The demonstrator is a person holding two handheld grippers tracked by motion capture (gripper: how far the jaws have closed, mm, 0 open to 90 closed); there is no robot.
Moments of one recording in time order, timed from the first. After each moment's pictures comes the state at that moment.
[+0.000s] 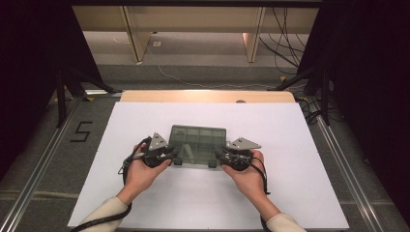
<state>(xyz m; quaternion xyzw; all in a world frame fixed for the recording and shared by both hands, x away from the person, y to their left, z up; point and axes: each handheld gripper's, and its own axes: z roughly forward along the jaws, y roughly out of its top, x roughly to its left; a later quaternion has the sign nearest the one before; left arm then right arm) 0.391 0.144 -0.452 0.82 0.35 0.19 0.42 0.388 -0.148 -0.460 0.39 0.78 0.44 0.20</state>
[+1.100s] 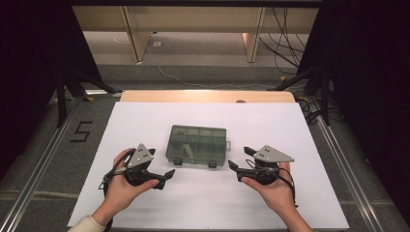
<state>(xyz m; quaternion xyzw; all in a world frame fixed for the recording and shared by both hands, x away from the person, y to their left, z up) 0.342 0.174 -0.438 0.80 0.33 0.19 0.45 0.344 -0.204 -0.435 0.35 0.76 0.50 0.22</state>
